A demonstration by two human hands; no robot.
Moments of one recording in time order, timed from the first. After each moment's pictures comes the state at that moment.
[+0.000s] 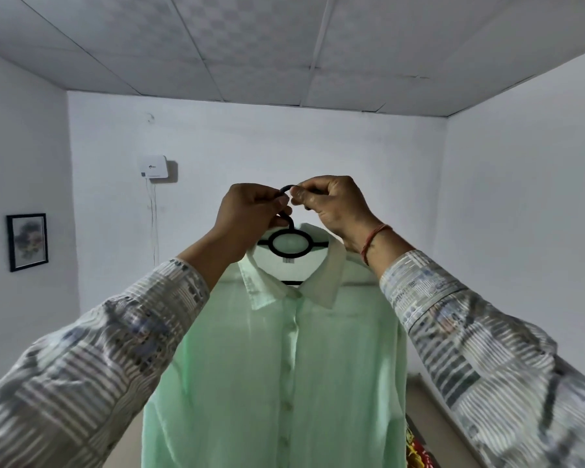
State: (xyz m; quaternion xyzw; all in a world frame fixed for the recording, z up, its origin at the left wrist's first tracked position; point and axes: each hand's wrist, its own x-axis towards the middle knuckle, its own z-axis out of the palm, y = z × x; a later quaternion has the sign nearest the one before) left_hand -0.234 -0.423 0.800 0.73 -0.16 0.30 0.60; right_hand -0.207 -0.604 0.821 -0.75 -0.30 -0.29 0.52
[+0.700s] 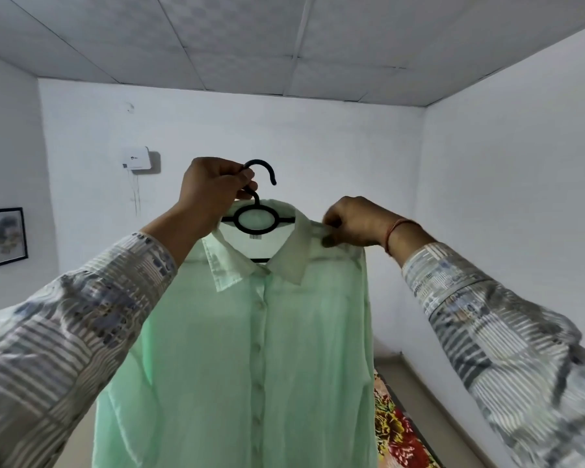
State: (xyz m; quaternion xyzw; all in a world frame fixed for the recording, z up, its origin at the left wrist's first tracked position) left_hand -0.269 -0.393 0.813 0.72 -0.14 0.34 0.59; right_hand -0.254 -0.664 0.804 -0.96 -0.20 -0.19 0.10
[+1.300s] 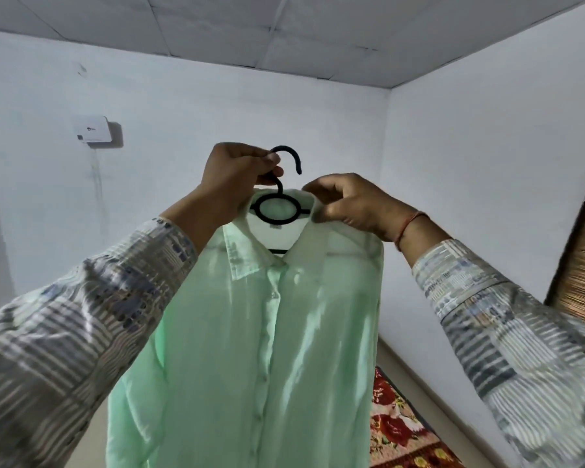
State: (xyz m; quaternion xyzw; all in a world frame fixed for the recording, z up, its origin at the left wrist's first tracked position) left_hand -0.336 -0.362 0.808 0.68 -0.20 0.22 0.67; right_hand -0.356 -0.595 0.790 -0.87 -0.24 -0.18 0.39
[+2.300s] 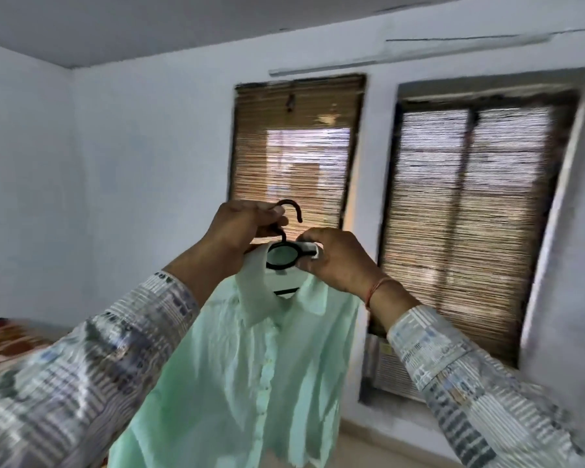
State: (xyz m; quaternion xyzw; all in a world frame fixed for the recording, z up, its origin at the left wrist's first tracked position) left_hand -0.721 -0.764 0.745 0.53 -0.44 -0.25 0.68; right_hand -0.893 -0.867 0.715 -0.90 0.25 -0.34 0.12
